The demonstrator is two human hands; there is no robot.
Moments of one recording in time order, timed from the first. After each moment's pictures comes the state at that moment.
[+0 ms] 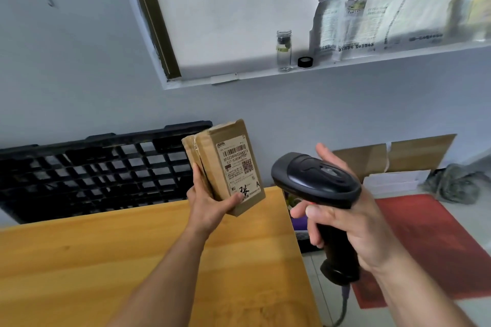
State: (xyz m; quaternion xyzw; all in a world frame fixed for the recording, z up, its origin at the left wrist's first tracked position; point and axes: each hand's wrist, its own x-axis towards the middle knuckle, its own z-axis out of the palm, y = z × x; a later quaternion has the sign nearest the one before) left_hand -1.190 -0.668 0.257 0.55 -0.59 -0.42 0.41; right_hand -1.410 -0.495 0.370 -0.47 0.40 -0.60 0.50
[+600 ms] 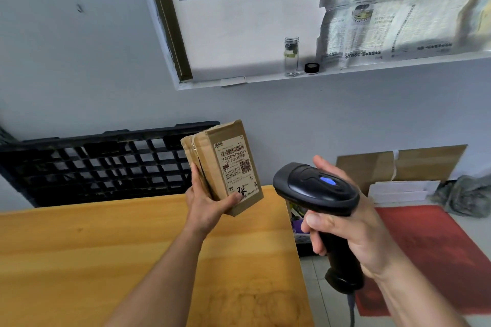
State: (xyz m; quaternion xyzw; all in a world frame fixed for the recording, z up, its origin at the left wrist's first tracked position) left_hand -1.182 -0.630 0.263 0.56 -0.59 -0.39 0.43; right_hand -1.419 -0.464 0.362 -0.47 0.41 -0.57 0.53
